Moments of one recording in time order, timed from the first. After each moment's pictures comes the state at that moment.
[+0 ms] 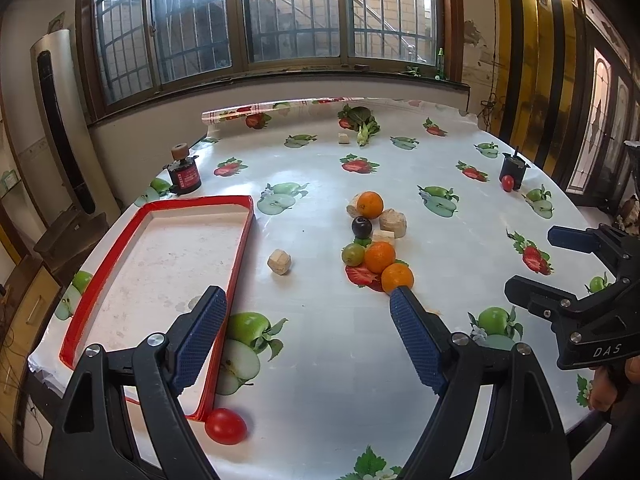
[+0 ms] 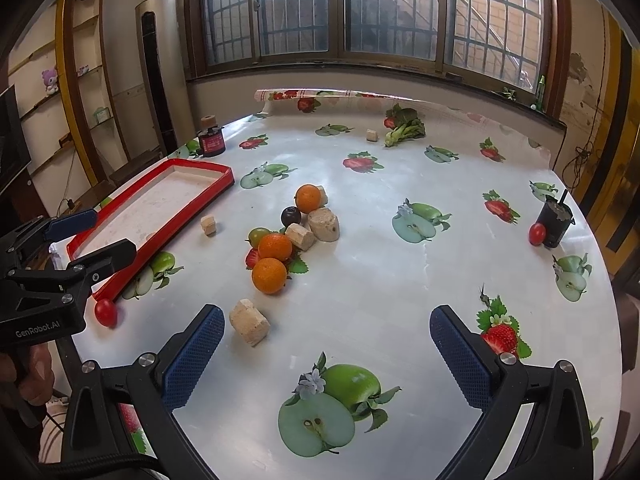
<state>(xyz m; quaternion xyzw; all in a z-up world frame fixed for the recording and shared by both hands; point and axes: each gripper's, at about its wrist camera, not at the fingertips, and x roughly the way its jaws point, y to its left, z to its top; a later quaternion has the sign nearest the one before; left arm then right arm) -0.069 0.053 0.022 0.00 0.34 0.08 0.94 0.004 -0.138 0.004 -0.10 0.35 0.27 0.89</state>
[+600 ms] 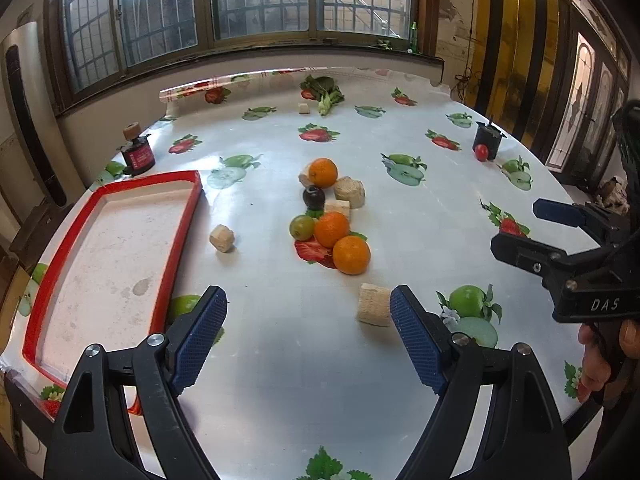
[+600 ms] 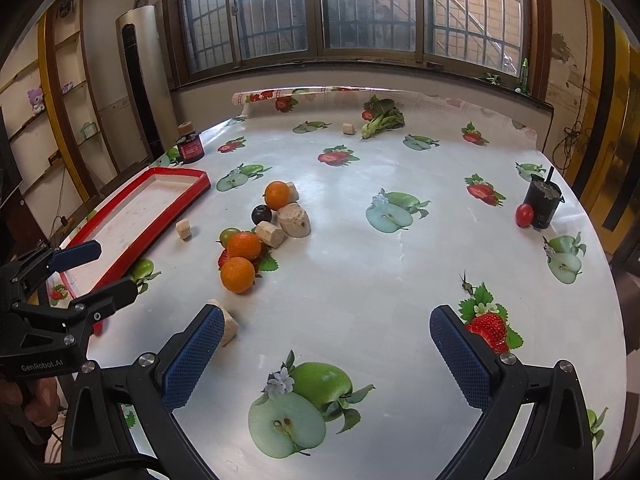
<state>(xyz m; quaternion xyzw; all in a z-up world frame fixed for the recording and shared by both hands) -0.049 0.020 -0.005 0.00 0.39 0.02 0.92 0.023 -0.167 -0.005 -0.07 0.37 0.24 0.90</state>
